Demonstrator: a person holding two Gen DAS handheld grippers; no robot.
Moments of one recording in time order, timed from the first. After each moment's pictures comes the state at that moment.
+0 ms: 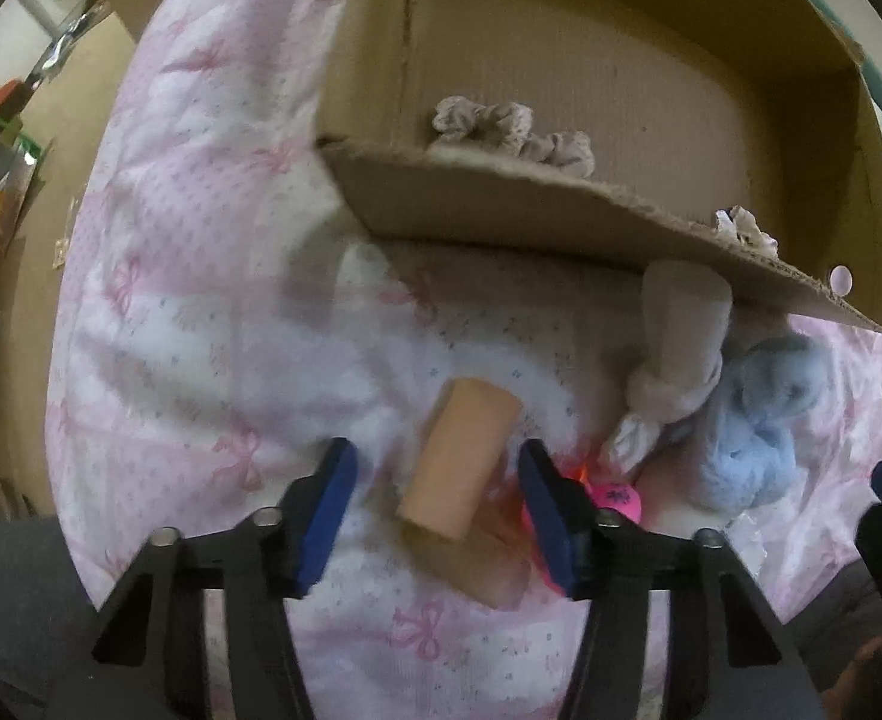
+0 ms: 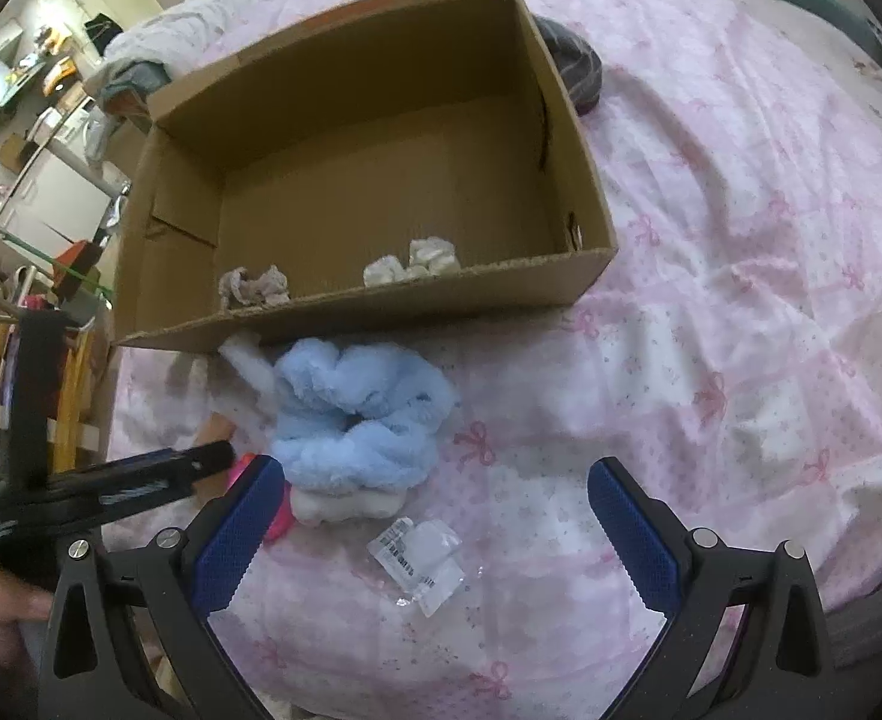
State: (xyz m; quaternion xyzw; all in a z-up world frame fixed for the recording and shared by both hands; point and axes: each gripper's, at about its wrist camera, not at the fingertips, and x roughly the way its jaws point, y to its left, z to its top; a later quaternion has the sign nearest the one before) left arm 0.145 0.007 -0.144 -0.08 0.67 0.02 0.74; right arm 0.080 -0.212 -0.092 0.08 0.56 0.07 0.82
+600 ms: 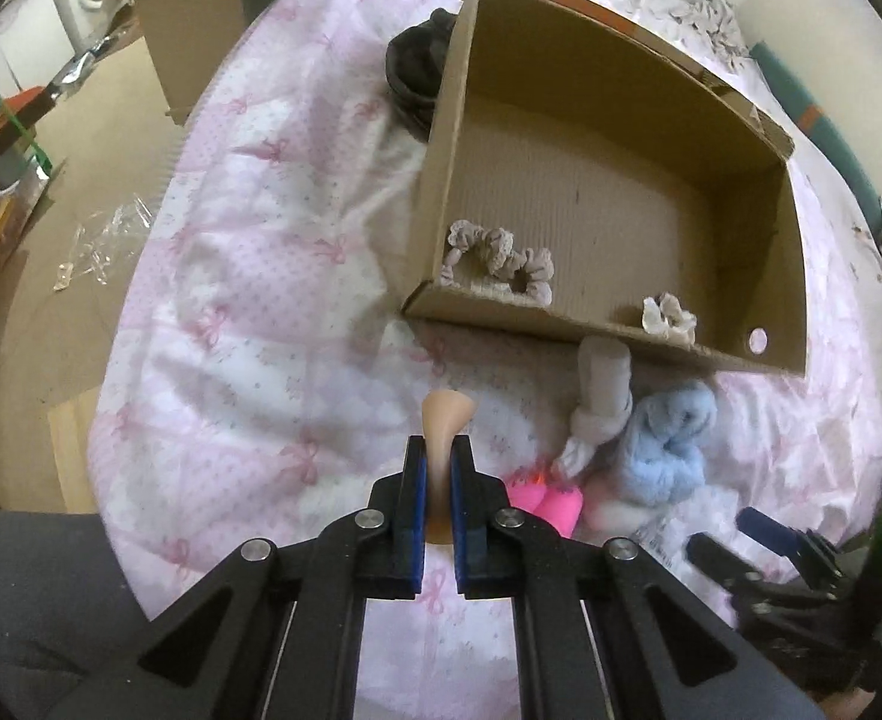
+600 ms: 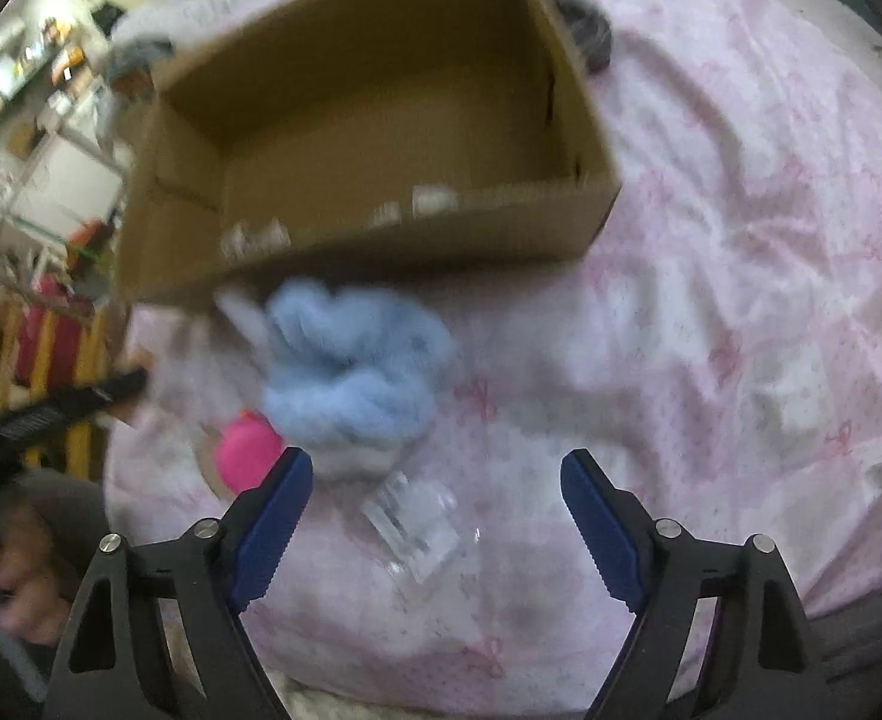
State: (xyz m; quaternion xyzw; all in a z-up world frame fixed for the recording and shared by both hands) left arm 0.109 0.031 -0.073 -0.12 0.59 0.02 0.80; right arm 0.073 -0.206 -0.126 0.07 0.62 0.10 0.77
